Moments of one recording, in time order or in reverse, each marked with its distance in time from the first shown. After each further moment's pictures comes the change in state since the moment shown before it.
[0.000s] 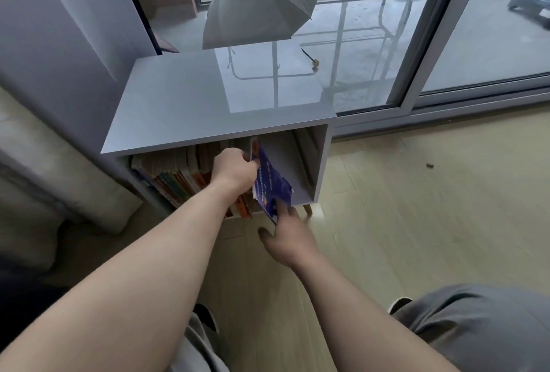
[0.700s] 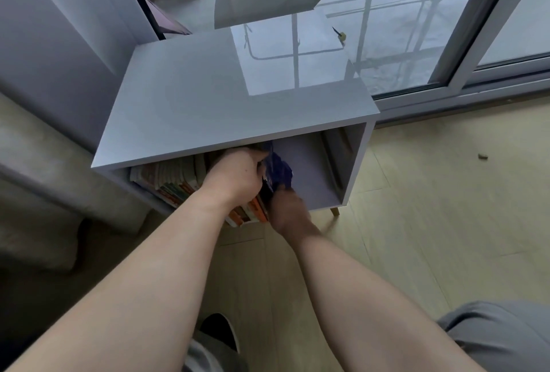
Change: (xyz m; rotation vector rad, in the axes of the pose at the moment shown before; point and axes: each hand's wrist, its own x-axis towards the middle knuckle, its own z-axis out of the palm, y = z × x) left_hand 0.055 -0.025 -0.005 0.469 -0.132 0.239; right_hand 0.134 -0.009 0.049 -0.105 -0.071 0.019
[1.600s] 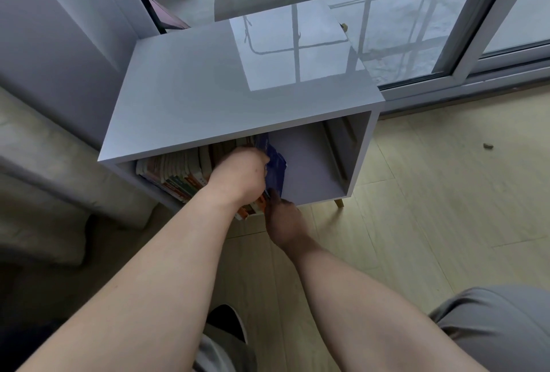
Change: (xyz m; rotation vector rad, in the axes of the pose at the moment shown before) left_hand 0.009 -0.016 0.015 0.172 -0.033 0.019; right_hand -0.022 0.003 0.038 0.084 0.099 -0.175
